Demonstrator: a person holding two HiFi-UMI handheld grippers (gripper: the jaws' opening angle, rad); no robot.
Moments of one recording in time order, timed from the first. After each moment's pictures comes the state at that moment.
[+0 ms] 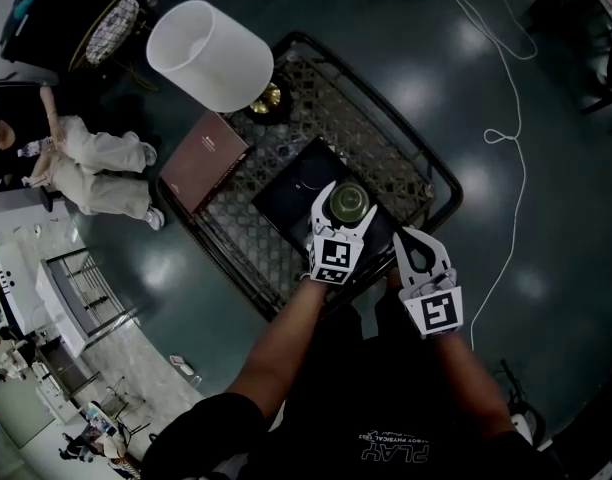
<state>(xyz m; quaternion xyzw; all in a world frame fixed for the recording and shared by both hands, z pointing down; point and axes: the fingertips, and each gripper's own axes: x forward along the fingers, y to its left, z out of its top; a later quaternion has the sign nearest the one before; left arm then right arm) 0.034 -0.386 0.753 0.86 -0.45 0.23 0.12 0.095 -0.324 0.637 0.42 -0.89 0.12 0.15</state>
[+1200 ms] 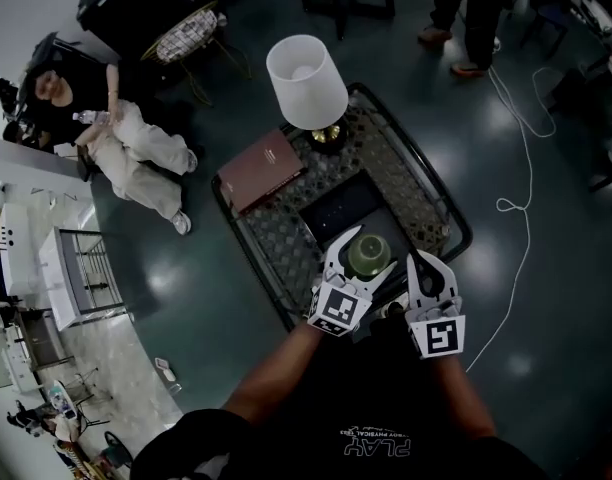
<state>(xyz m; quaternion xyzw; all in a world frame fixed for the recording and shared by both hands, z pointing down) 0.015 -0.319 0.584 0.88 -0.43 0.18 0.05 0.060 -0.310 0.526 0.43 -0.90 0.04 0.06</state>
